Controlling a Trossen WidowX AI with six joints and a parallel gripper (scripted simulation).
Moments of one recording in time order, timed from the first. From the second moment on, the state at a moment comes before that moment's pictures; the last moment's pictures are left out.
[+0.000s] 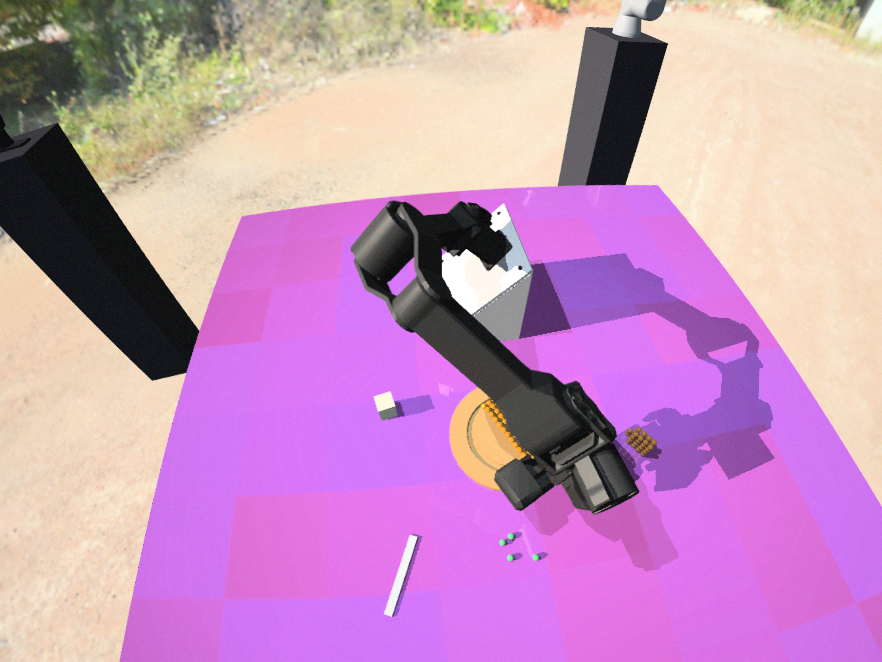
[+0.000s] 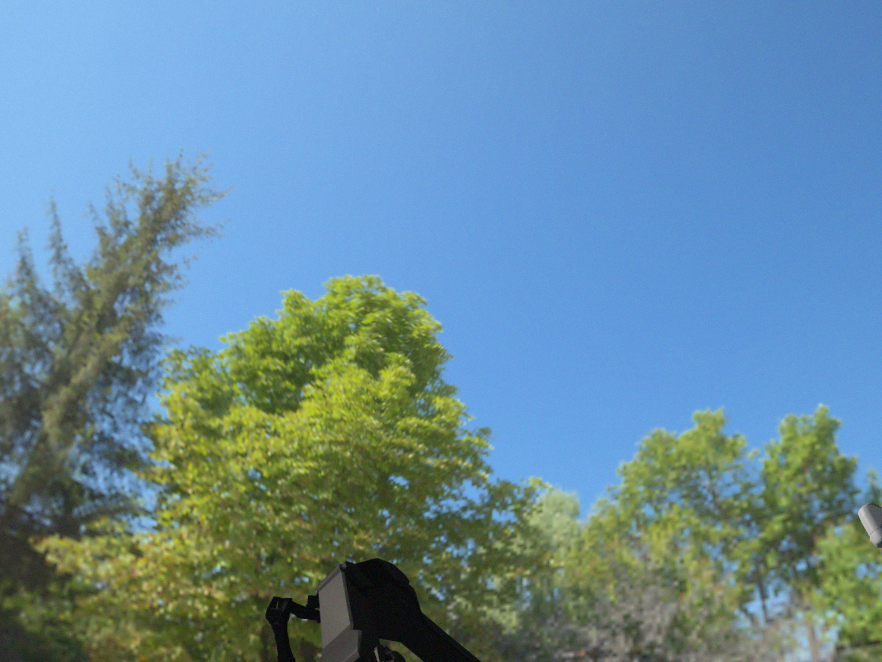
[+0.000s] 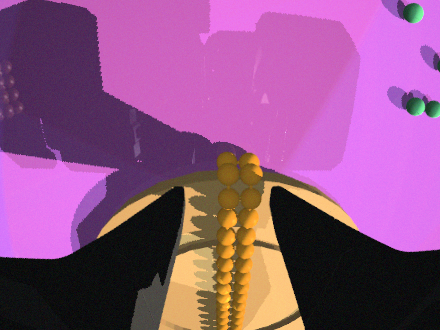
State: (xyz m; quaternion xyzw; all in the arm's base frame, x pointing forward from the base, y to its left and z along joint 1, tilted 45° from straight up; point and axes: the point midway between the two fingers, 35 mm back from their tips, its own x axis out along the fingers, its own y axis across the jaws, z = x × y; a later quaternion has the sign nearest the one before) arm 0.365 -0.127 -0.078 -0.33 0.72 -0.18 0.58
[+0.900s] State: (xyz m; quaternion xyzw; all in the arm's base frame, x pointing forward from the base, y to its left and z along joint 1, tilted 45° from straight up) arm 0.366 -0.127 -0.078 -0.34 0.72 -0.18 0.58
